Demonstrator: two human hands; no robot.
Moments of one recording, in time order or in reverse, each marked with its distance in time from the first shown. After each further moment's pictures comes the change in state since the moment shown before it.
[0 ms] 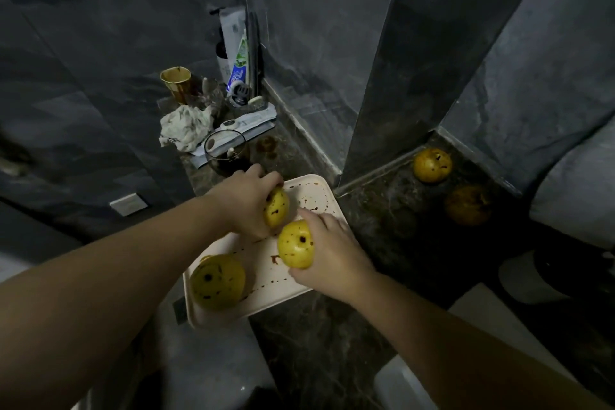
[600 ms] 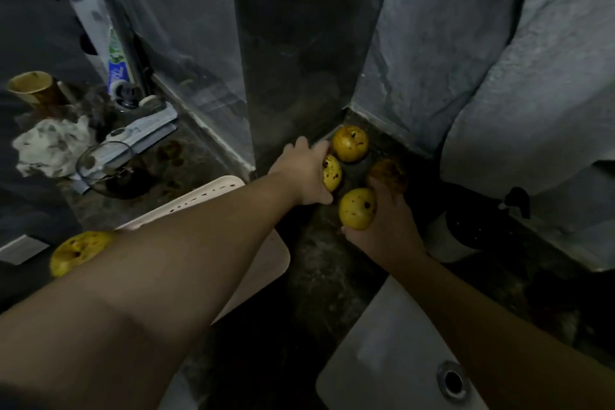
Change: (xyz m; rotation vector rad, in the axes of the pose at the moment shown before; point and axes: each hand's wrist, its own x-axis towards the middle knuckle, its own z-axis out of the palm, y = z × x) left_hand 0.141 0.194 -0.005 -0.210 0.109 0.209; right_hand -0.050 0.168 -0.059 0.086 0.412 0.533
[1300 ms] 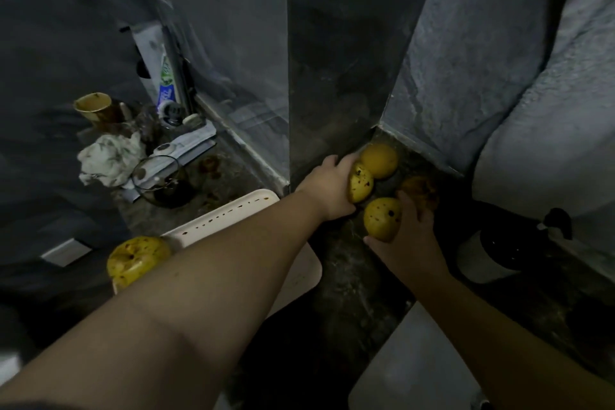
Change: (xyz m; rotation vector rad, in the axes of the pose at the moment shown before) left_hand -0.014 -0.010 -0.005 -0.149 0.030 0.032; right_hand -0.007 -0.018 0.009 0.092 0.059 0.058
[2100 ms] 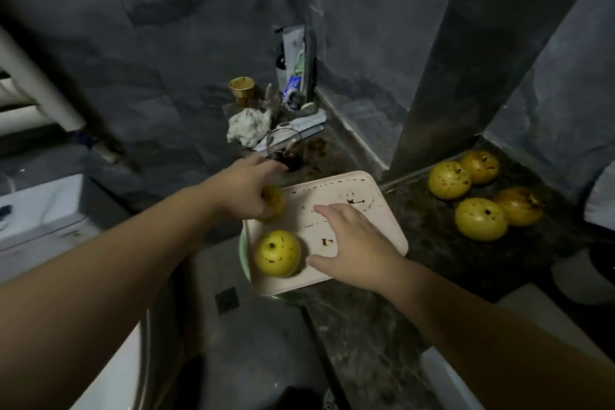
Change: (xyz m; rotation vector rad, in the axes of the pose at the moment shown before) left_hand -0.272 -0.141 -0.114 0.209 0.040 -0.371; right_hand -0.122 -0.164 0.057 -0.115 -0.562 -0.739
